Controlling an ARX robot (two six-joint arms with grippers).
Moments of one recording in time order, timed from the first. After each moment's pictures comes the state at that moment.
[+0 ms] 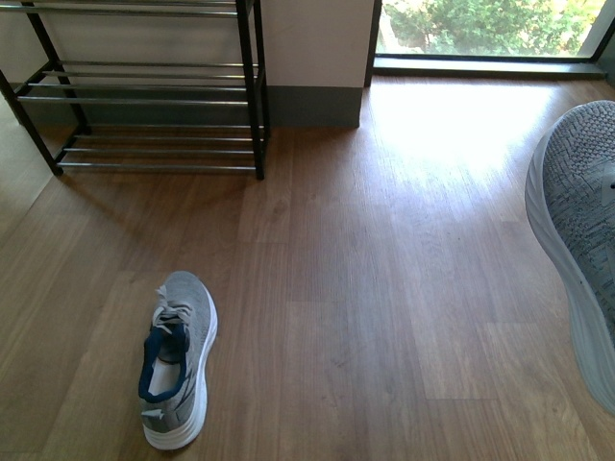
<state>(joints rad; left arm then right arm) 0.02 0.53 0.13 0.06 -0.25 -0.27 -0.38 1.58 0.23 0.88 -0.30 0.17</state>
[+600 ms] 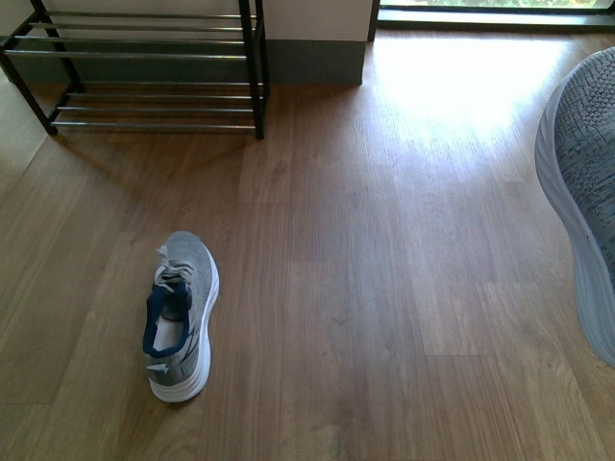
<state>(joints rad) 0.17 1.77 0.50 0.55 0.10 -0.03 -0.38 1.58 0.23 0.88 -0.30 0.17</state>
